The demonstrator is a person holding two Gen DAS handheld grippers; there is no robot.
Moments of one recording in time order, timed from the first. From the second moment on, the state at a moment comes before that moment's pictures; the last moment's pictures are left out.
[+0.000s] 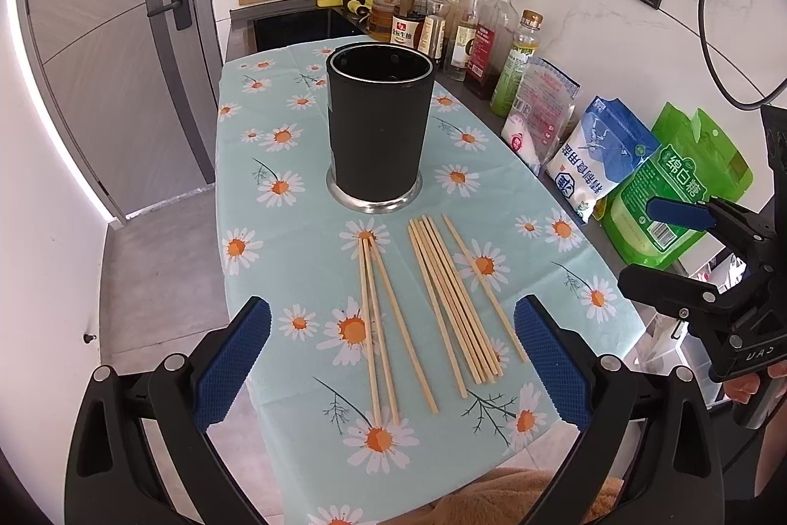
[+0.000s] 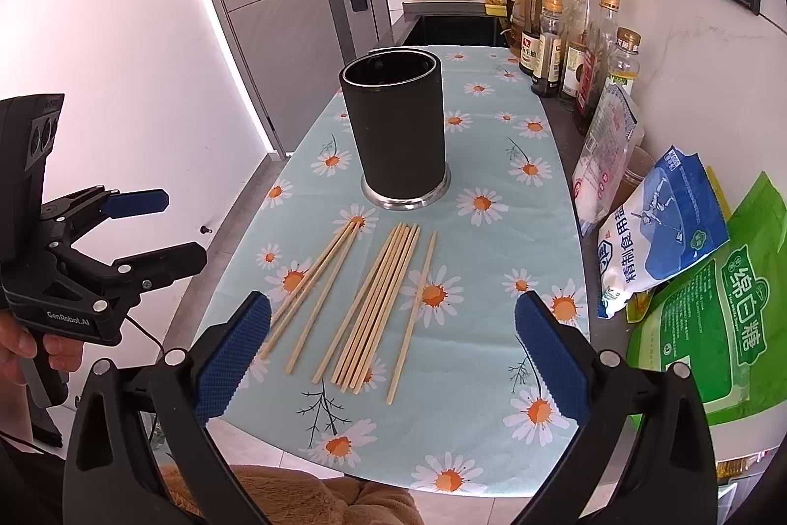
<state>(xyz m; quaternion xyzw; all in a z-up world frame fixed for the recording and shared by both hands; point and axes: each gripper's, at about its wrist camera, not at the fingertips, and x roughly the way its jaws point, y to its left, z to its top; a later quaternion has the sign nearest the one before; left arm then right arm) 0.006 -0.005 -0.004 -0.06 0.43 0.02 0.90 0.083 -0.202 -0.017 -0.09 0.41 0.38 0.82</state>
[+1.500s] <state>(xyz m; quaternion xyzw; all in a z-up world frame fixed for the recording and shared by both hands) 0.015 -0.005 0.001 -0.06 0.44 0.01 0.89 0.087 -0.200 -0.011 -0.09 0.41 0.37 0.83</state>
